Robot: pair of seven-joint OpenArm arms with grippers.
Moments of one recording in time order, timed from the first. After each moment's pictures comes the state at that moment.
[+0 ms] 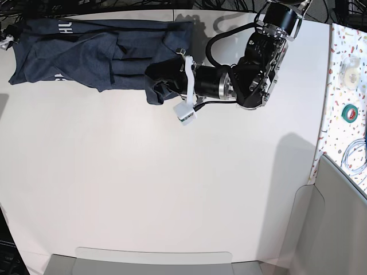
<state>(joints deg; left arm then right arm) -3.9 -12.1 22.5 99.6 -69.3 -24.8 72.2 -12.2 15.5 68.7 94.6 20.2 38.2 -79.4</state>
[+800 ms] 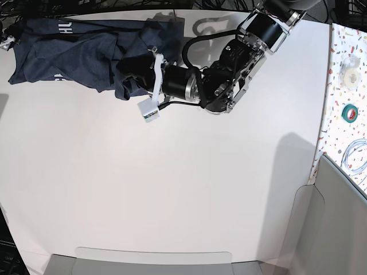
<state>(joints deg) -11.5 -8.0 36.3 92.9 -68.7 -24.7 65.9 -11.4 15.5 68.7 93.3 20.1 38.2 -79.3</state>
